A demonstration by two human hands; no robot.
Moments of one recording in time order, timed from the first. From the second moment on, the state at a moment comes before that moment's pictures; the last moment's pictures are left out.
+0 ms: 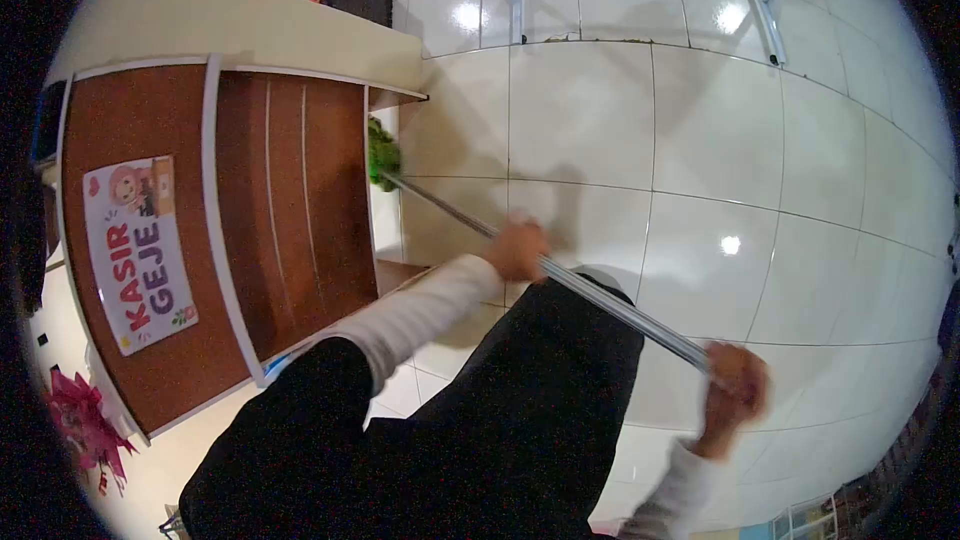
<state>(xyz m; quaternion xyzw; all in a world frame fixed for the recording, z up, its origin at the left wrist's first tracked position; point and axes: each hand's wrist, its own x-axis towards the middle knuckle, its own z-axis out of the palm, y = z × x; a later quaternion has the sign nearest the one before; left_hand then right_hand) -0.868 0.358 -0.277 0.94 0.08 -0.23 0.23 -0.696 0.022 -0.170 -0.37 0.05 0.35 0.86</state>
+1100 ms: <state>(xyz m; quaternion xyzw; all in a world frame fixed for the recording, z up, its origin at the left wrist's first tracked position) -1.010 0.426 -0.341 0.89 0.21 -0.33 0.24 -0.760 0.179 -0.217 -0.34 0.14 0.43 0.82</state>
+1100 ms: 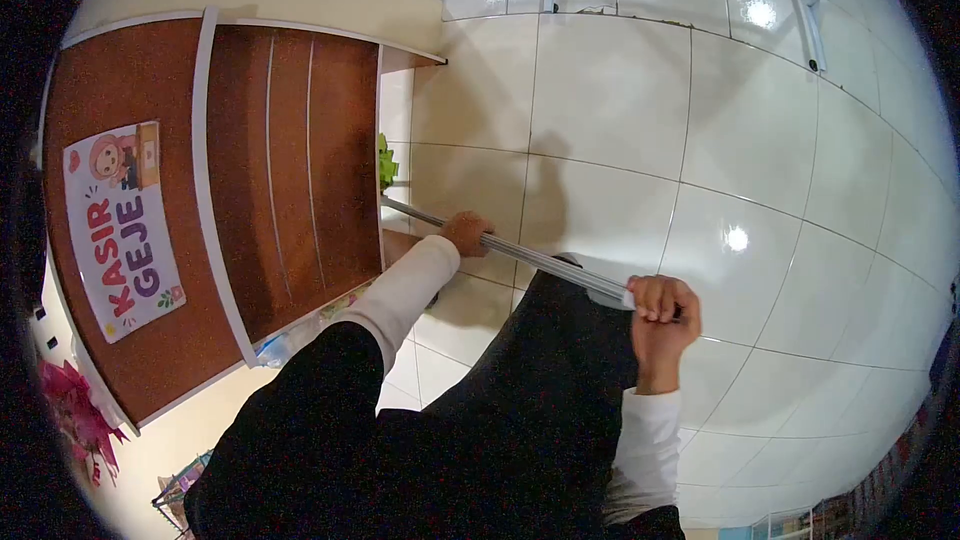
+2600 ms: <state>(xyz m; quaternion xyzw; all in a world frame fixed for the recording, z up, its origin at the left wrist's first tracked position) -0.844 0.294 -0.118 0.87 0.22 0.08 0.44 -0.632 0.095 0.097 -0.48 -0.16 0.22 0.84</state>
